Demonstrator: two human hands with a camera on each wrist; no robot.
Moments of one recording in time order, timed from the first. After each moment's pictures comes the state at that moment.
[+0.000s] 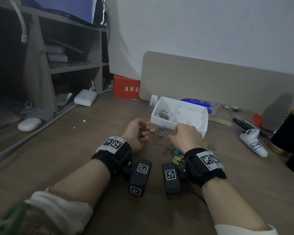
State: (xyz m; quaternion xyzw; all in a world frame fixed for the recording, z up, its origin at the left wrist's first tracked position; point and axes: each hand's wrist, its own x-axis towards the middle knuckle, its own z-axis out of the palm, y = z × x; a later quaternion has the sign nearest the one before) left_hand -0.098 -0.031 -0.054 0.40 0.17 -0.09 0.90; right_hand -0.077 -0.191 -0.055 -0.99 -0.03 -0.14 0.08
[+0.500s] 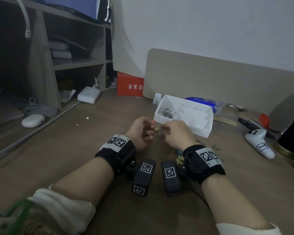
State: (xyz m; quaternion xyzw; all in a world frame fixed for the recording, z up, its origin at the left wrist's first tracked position) left_hand -0.100 -0.033 -0.054 0.41 0.16 -0.10 0.89; right_hand -0.068 -0.169 -0.058 -0.98 -0.16 -0.08 0.13
